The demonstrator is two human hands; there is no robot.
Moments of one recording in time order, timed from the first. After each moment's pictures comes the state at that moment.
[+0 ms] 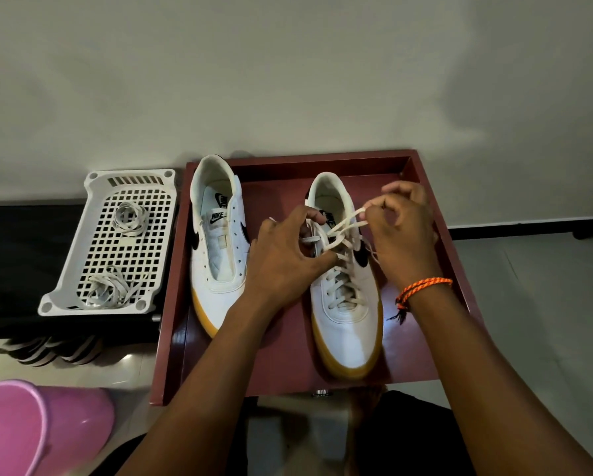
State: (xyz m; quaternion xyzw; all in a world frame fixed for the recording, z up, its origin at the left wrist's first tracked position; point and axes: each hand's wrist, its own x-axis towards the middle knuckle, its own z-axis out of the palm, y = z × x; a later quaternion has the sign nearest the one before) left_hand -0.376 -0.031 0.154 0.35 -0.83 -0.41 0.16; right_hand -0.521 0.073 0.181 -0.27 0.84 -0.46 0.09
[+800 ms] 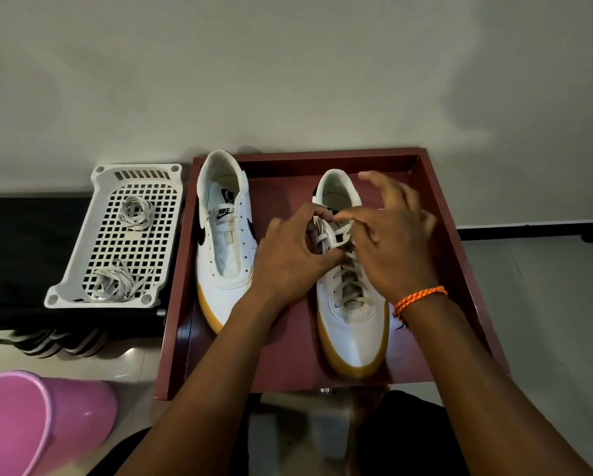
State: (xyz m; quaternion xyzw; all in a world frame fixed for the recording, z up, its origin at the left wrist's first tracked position) left_hand -0.376 -0.037 0.144 0.34 -0.82 -0.43 0.19; right_hand -0.502 0.074 0.180 -0.45 0.84 -0.30 0.02
